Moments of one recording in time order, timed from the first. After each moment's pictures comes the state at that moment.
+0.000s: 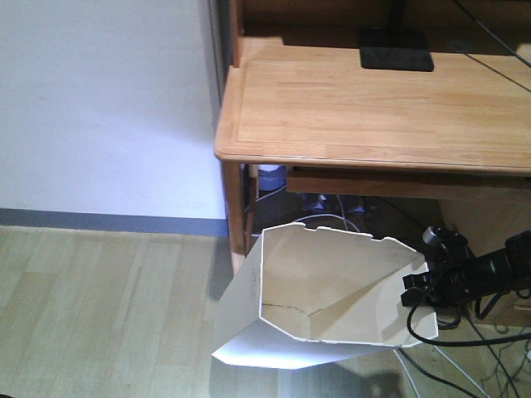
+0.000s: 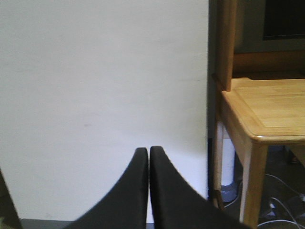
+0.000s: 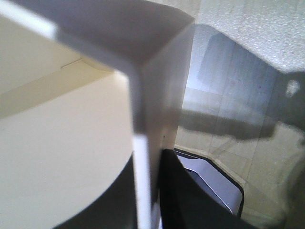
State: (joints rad) left arm 0.05 -0.02 0.03 0.04 0.12 -0.05; right arm -0.32 2.46 -0.96 1.29 0.59 -1.58
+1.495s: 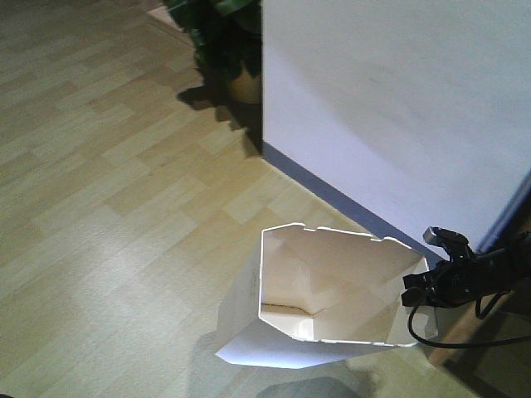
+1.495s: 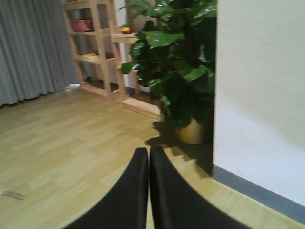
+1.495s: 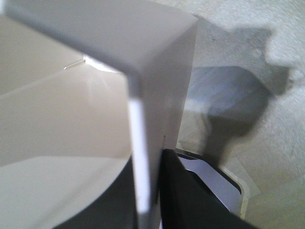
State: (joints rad) left arm 0.05 -0.02 0.03 0.04 0.12 -0.05; right arm -0.32 2.46 -0.96 1.30 0.59 -1.58
